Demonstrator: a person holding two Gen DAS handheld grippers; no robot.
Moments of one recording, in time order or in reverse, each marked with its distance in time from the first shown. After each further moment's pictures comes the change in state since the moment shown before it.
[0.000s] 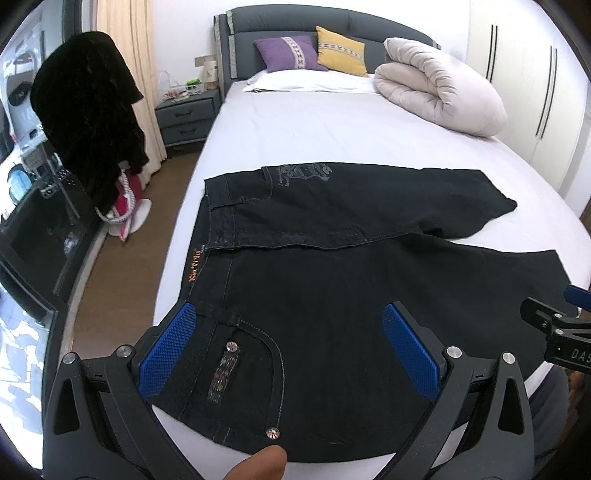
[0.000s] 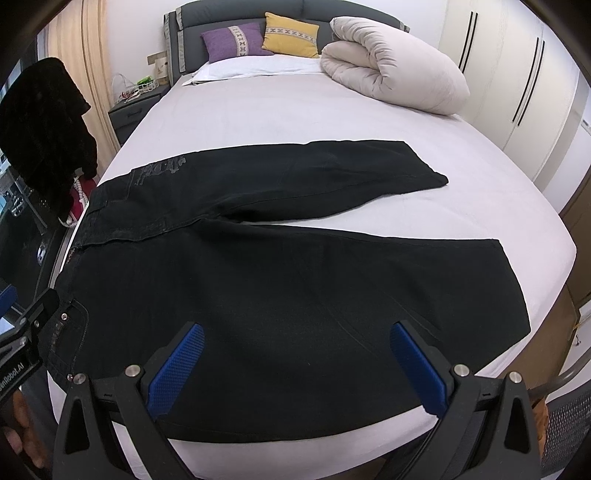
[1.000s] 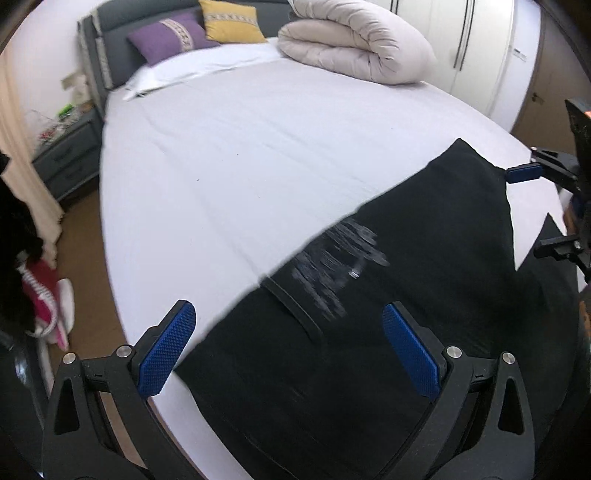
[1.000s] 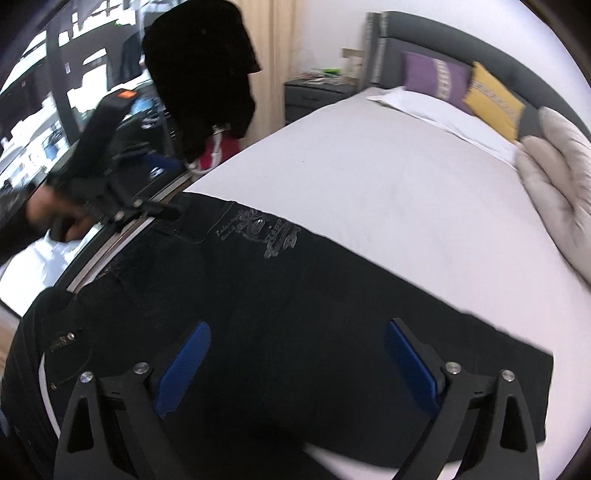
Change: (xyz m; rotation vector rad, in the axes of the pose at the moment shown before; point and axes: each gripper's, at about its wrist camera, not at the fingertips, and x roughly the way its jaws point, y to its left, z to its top) left arm 0.250 0.094 0.223 0.377 0.152 -0.351; right arm 0.128 0.068 0.203 -0.639 -0.075 0.506
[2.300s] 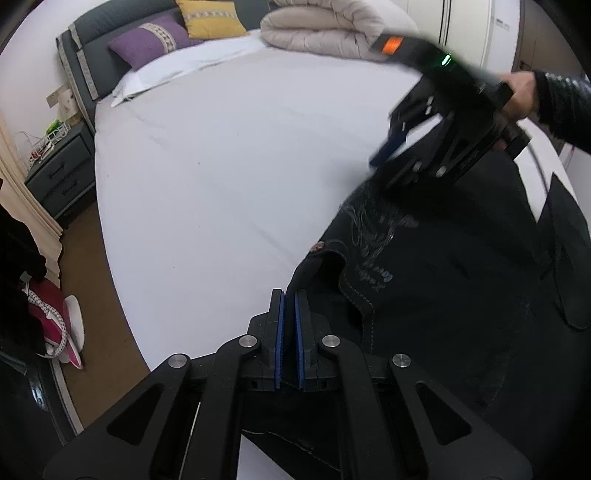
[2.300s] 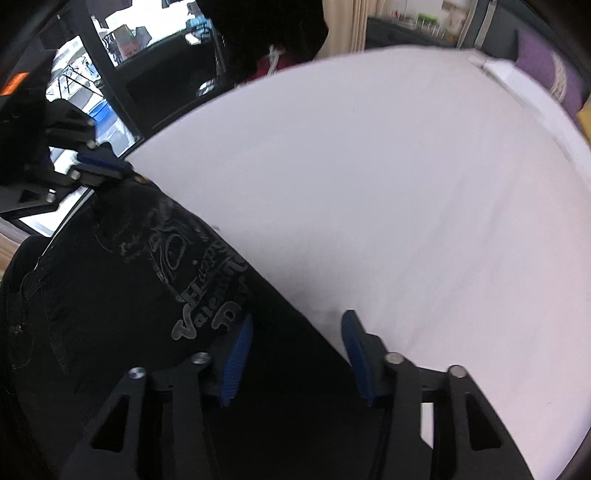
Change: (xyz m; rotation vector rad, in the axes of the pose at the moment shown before) left arm 0.015 0.028 -0.034 0.103 -0.005 0.040; right arm 0.179 -0.044 0.079 -0.219 0.353 0.222
